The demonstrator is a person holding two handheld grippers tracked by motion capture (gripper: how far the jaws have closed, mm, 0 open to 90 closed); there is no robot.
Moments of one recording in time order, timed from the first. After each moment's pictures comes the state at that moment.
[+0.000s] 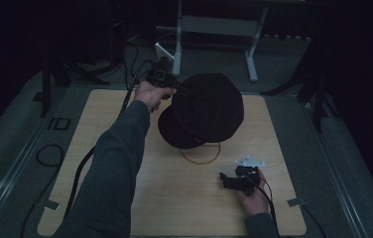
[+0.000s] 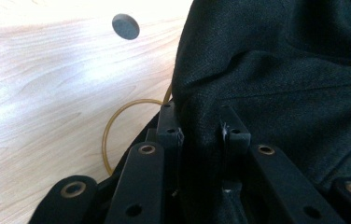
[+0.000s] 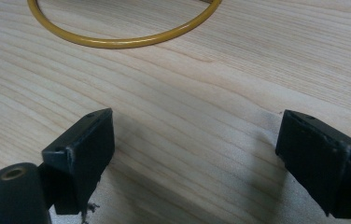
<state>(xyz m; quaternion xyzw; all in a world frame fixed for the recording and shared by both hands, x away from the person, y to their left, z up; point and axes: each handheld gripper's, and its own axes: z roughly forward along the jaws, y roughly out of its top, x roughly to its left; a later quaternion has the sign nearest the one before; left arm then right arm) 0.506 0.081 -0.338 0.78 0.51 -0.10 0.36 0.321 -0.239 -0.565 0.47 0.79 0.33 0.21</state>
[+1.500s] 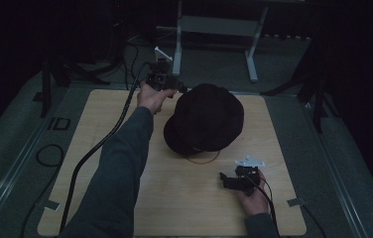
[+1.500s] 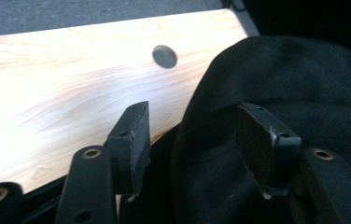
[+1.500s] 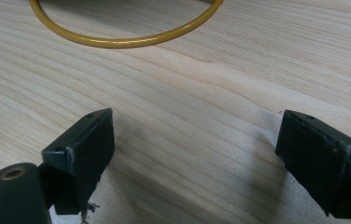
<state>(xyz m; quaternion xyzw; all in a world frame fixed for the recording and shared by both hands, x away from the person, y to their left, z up) 0.509 0.084 -0.349 0.76 0.54 -0.01 0.37 0.321 -0.239 -0.565 0.48 0.79 0.33 0.21</state>
